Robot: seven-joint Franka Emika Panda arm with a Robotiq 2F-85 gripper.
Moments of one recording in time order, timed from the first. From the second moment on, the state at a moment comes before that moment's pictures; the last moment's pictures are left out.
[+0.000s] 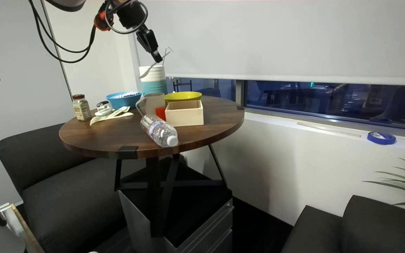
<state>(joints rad) -0.11 -0.40 0.00 -2.18 -0.23 2.23 0.45</state>
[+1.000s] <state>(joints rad) 0.04 -0.39 0.06 -2.20 -0.18 2.11 0.10</state>
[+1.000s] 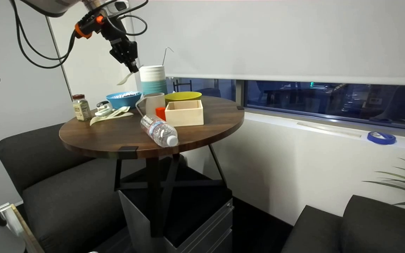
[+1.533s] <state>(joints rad) 0.13 -0.33 0.10 -2.22 -0.09 1.93 0.01</state>
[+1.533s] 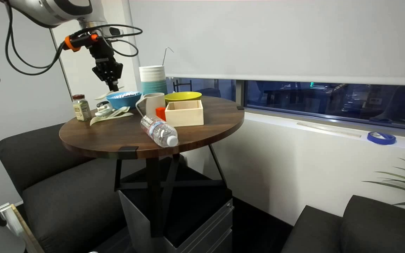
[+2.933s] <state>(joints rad) 0.09 -0.13 0.07 -2.30 0.01 2.13 0.11</state>
